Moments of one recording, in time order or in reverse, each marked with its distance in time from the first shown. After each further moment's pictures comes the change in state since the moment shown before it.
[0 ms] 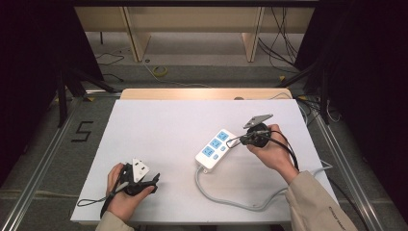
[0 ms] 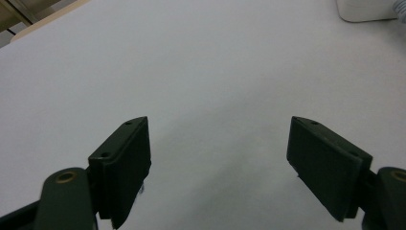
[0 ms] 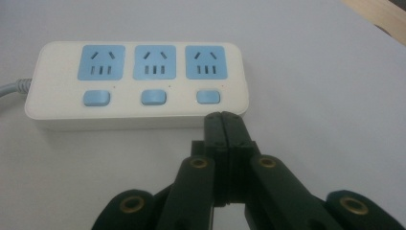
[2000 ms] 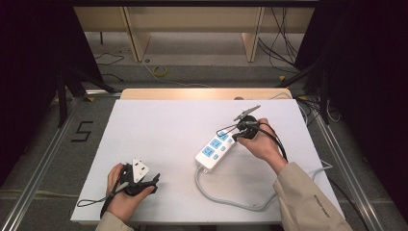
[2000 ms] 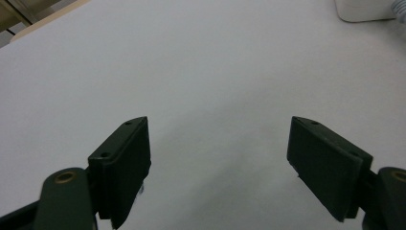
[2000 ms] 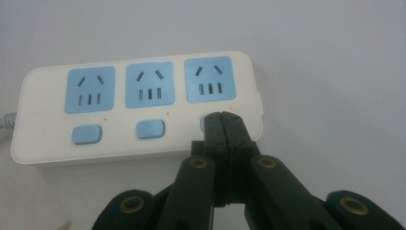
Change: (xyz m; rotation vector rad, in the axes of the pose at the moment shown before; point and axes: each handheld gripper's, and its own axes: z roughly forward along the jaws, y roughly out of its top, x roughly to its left) left arm 0.000 0.000 0.000 -0.003 -0.002 -0.003; right arm -0.007 0.027 0.031 0.092 0.056 0.073
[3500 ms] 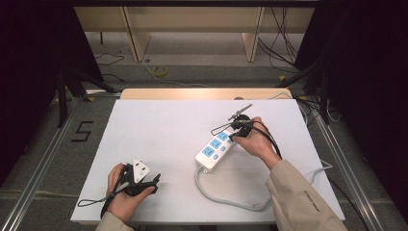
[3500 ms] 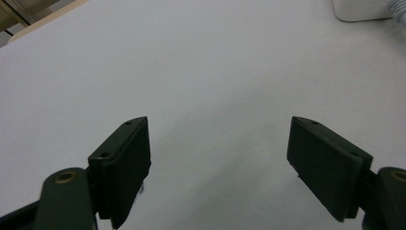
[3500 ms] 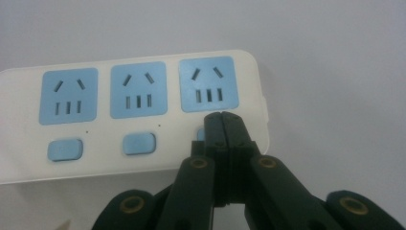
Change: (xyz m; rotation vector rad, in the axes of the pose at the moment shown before) left arm -0.001 0.000 0.000 -0.001 -0.004 0.003; right arm 0.000 0.011 0.021 0.062 -0.004 -0.003
